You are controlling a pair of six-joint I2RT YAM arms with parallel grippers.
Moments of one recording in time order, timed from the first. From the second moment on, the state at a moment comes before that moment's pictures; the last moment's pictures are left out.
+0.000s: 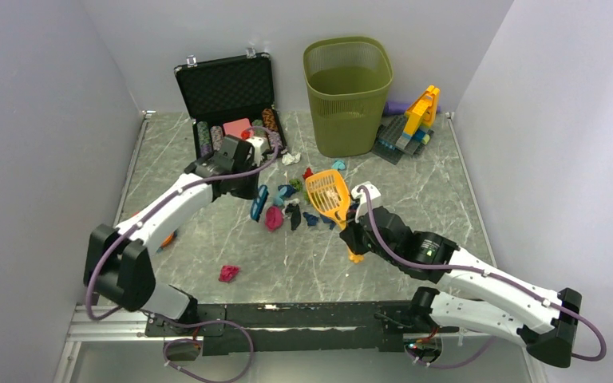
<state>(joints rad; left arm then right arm) -0.46 1.48 1.16 -0.58 0.02 -0.17 1.00 0.82 0.75 -0.55 0.33 0.40</state>
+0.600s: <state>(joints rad) -0.51 1.21 1.21 -1.37 -0.38 -0.77 1.00 0.85 0.76 -0.56 0.33 0.45</state>
